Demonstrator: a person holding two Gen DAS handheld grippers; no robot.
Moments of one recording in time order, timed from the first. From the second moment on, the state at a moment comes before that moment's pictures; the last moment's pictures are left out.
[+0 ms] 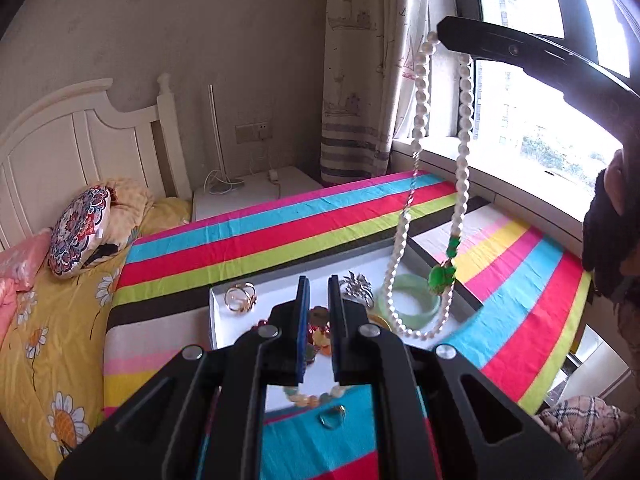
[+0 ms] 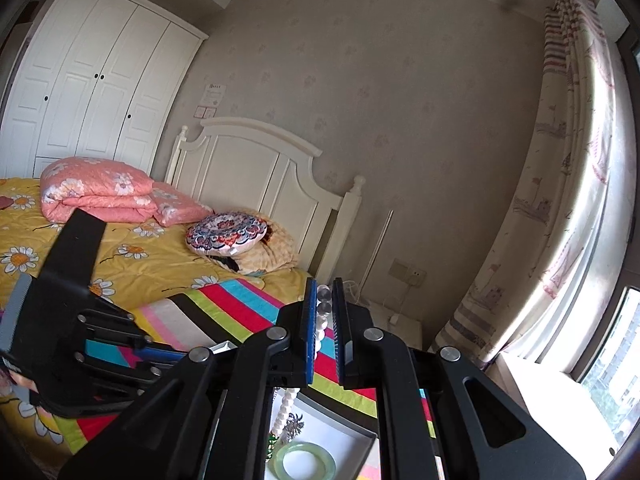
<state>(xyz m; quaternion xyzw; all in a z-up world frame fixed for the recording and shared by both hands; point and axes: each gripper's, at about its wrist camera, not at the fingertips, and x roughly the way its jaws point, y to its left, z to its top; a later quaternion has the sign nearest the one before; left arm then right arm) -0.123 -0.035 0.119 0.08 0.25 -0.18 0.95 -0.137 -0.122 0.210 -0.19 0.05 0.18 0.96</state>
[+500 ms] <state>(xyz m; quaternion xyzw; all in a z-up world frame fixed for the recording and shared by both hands) -0.058 -0.028 0.054 0.00 0.31 -0.14 0.94 -0.058 -0.069 0.147 -0.25 0.06 0.22 0.94</state>
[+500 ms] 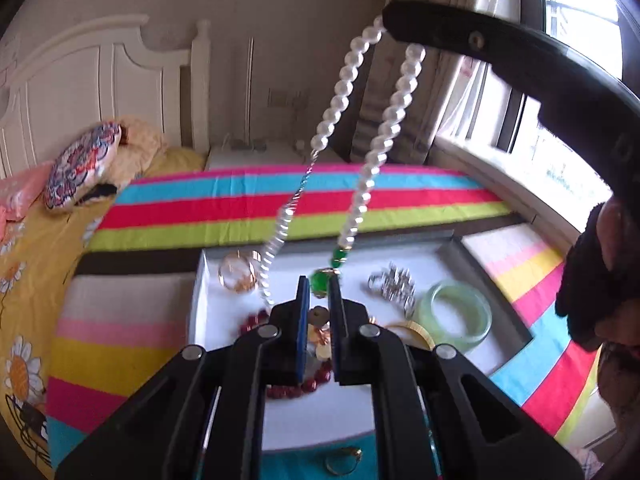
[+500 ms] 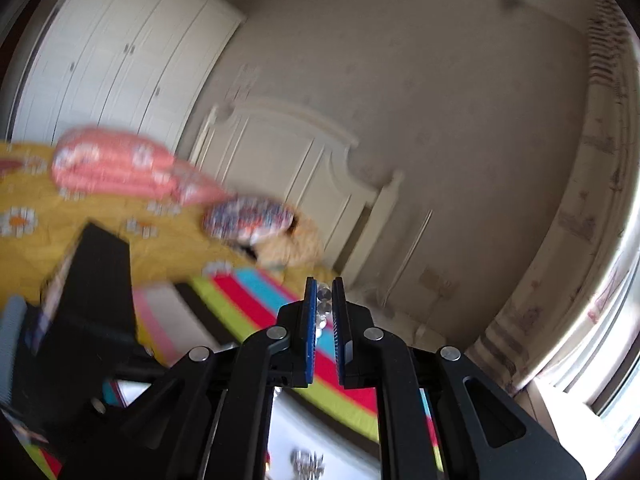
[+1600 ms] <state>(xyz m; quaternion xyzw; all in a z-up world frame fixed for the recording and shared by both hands) -0.097 0.013 0.033 -0.06 0.30 -0.06 0.95 -0.039 -0.223 0.055 -0.02 0.30 0.18 0.94</state>
